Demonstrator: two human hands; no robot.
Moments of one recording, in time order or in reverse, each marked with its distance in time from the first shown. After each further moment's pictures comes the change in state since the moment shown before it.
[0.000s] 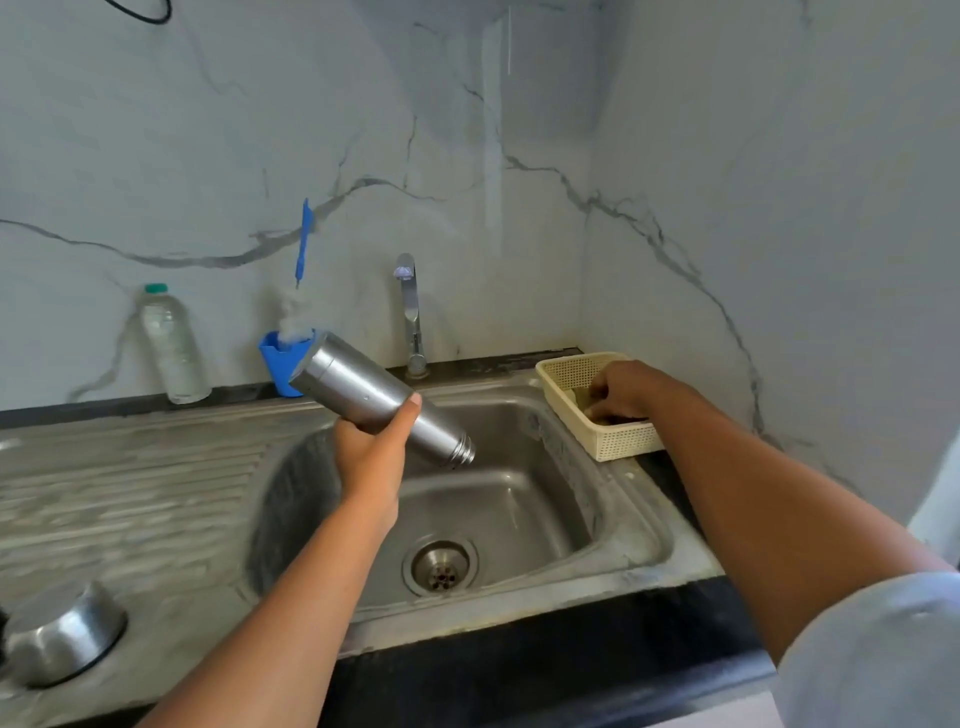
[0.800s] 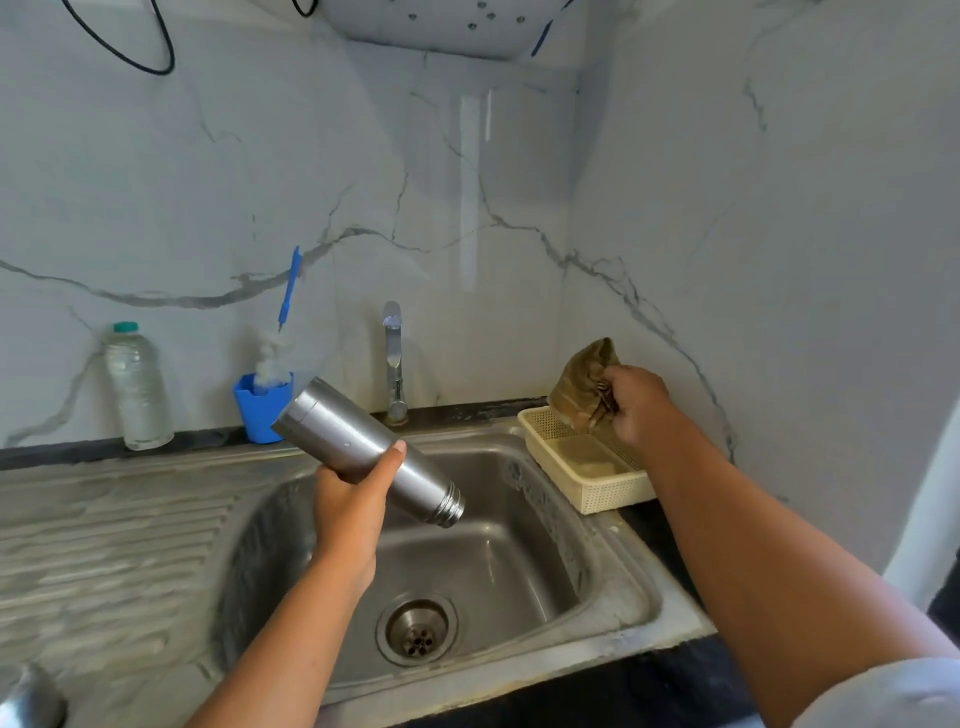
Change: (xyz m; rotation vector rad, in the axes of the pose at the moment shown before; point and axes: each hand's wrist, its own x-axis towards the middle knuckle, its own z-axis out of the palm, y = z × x) left_hand 0.001 0.007 -0.005 -0.107 -0.106 -0.009; right_hand 0.007 -0.004 -0.030 1.702 0.417 0.290
